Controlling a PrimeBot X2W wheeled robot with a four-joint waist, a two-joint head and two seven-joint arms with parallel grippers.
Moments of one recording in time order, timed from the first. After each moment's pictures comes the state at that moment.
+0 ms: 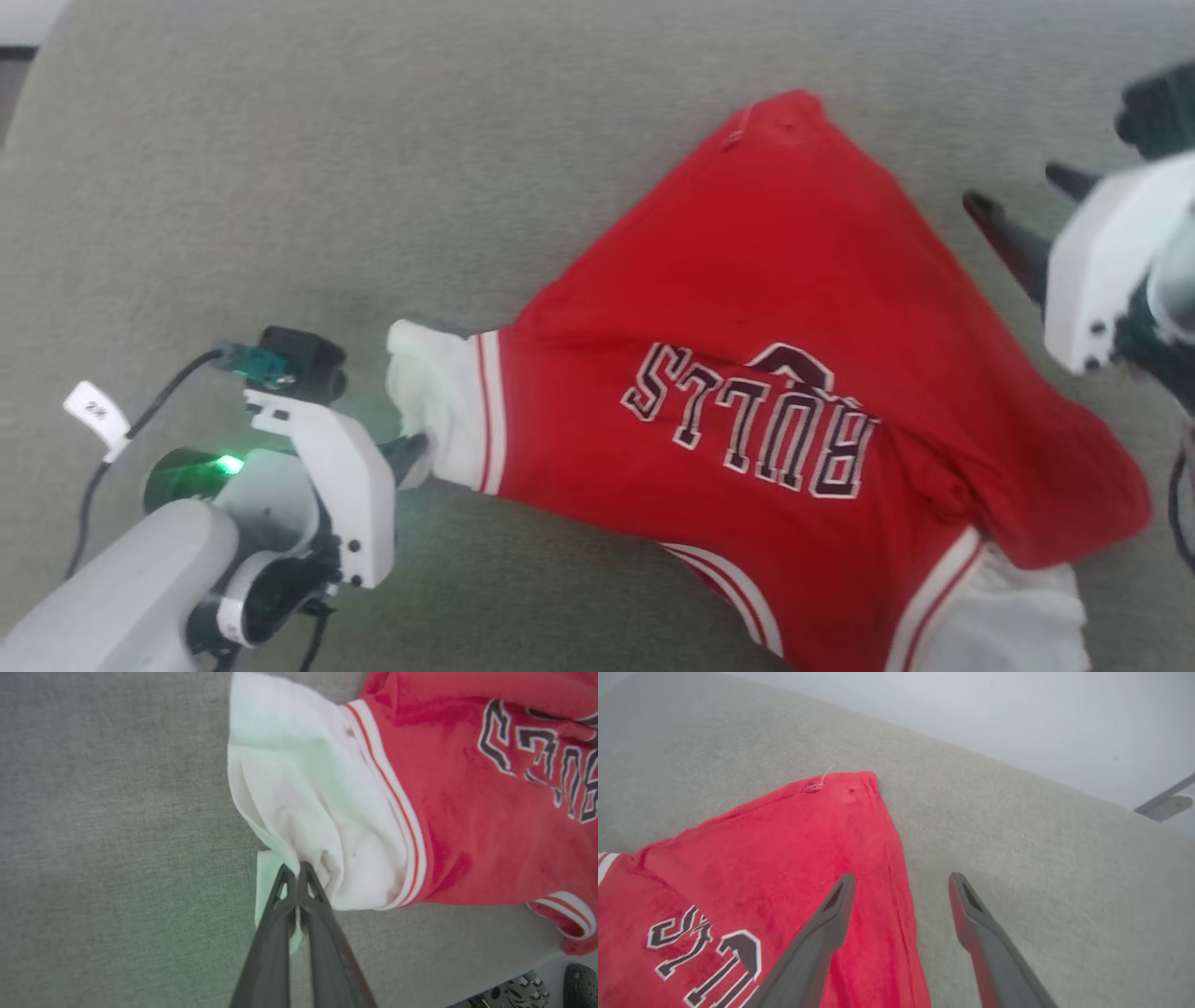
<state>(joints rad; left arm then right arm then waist) -0.46 0.74 -0.70 -0.05 -1.05 0.26 0.49 -0.51 -0.34 0.02 -0.19 0.43 0.13 0.96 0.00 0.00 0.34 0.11</state>
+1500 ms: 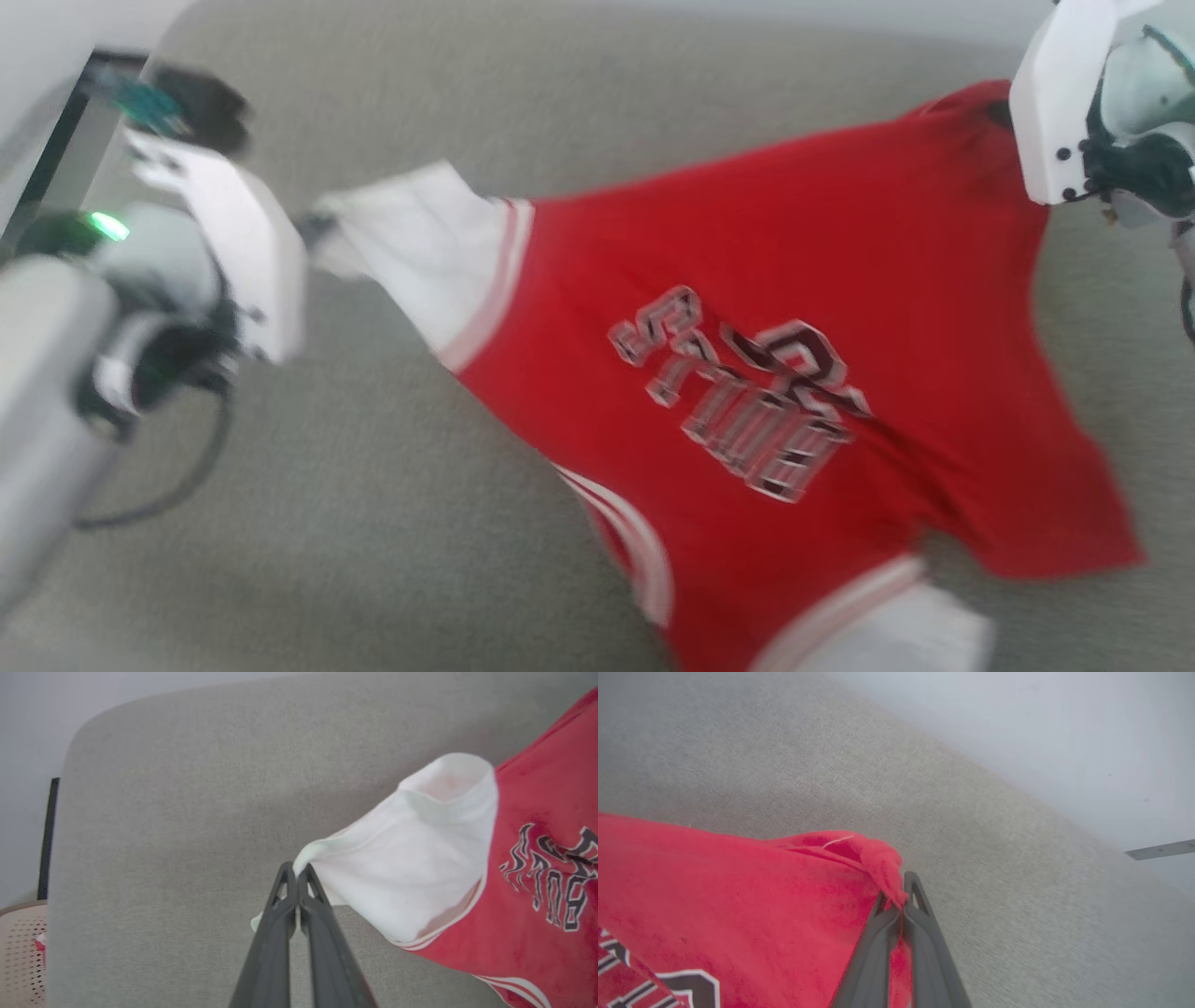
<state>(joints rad) -0.86 0.73 -0.68 0.14 -1.01 0.16 0.63 -1.13 -0.47 0.55 0.66 0.66 0.13 0.81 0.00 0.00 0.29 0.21</state>
